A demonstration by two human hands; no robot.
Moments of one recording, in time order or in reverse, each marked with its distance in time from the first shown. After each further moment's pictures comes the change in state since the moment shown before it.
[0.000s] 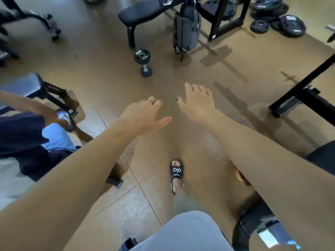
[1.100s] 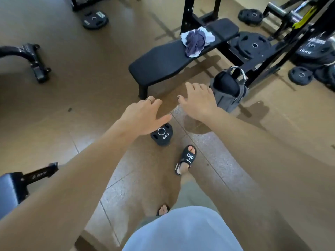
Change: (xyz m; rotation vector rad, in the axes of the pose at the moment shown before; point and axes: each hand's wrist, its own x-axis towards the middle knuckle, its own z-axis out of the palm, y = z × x) left_hand 0.767 -0.568 -0.255 -0.076 0.053 -0.041; right_hand 0.980 -0.170 -0.107 -0.038 -0.019 -0.018
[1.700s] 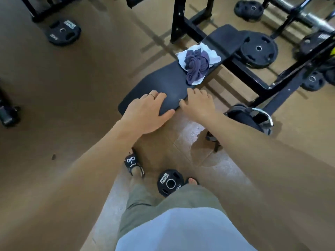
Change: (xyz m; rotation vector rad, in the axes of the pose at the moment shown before) left_hand 0.449 -0.179 -0.081 -0.048 0.051 0.152; right_hand 0.459 0.017 -0.002 0.093 -0.138 0.206
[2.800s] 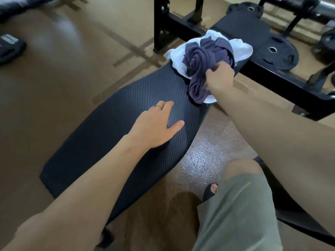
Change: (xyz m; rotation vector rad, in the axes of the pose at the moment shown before) left_hand 0.407 -0.129 0.373 -0.106 0.034 0.130; right_hand 0.531 0.177 0.254 0.701 0.589 0.364
